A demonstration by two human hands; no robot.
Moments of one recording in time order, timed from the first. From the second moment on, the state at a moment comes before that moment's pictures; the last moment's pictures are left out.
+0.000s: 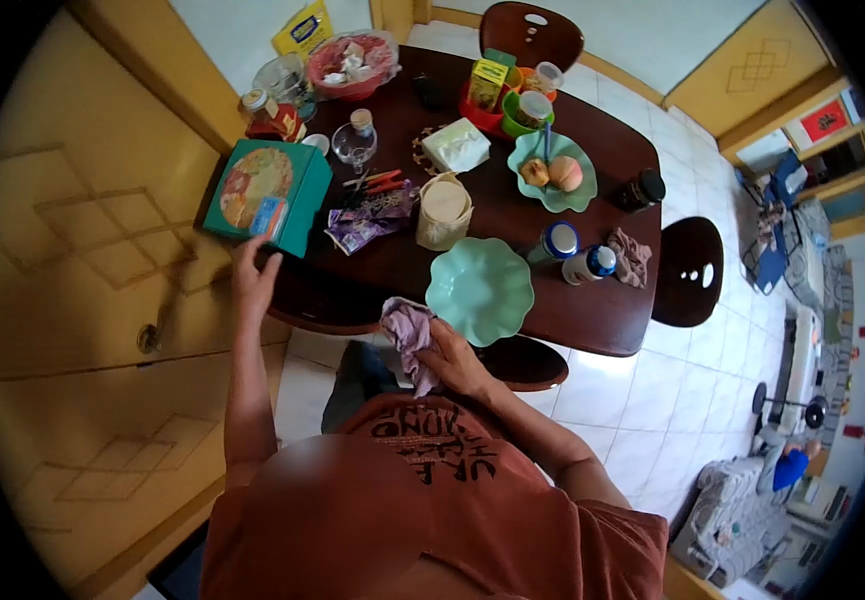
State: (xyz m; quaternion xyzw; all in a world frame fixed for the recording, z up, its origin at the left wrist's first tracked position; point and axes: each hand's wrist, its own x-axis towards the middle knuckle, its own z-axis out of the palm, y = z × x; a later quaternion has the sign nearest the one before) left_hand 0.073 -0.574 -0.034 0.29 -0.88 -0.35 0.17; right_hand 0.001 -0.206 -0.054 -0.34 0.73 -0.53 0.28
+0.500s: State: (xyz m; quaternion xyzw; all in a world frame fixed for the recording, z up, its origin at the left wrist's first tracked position) left_hand 0.012 -0.681 -0.112 0.23 -0.96 -0.13 0.13; right_hand 0.030 -0.273 -0.061 -0.18 0.78 -0.57 0.19
